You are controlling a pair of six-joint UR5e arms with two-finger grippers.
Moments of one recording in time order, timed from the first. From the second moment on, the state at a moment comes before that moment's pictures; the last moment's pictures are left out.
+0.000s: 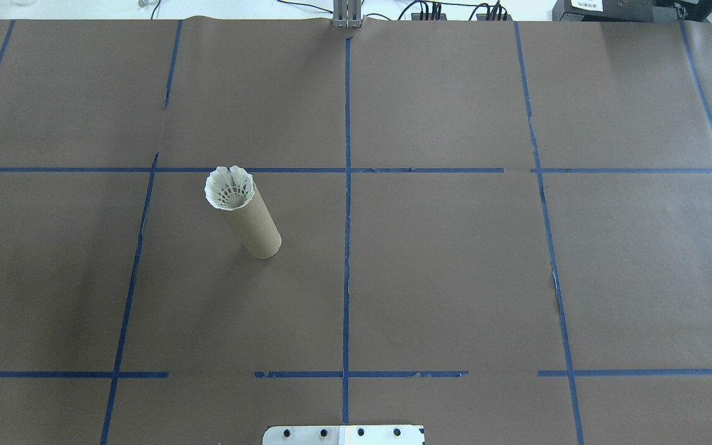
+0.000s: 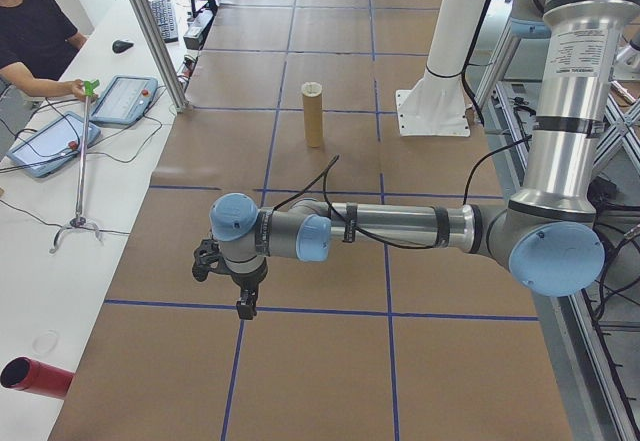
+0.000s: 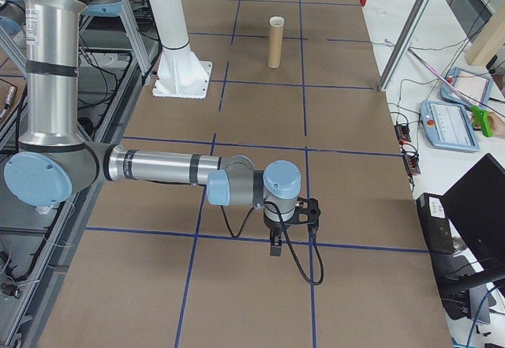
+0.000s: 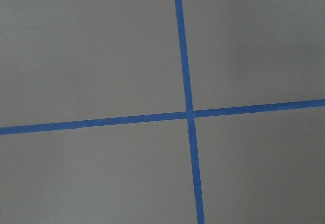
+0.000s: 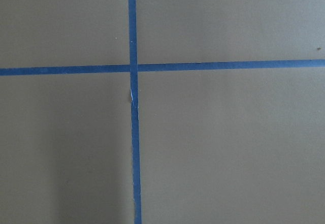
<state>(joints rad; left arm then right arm) -1.55 -1.65 -1.52 -1.61 -2.31 -0.03 1.56 -1.66 1.62 -1.49 2.30 0.08</state>
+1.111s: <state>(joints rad) -1.57 -1.65 -1.57 -1.53 -2.31 -0.03 1.56 -1.66 1.62 -1.49 2.30 0.08</state>
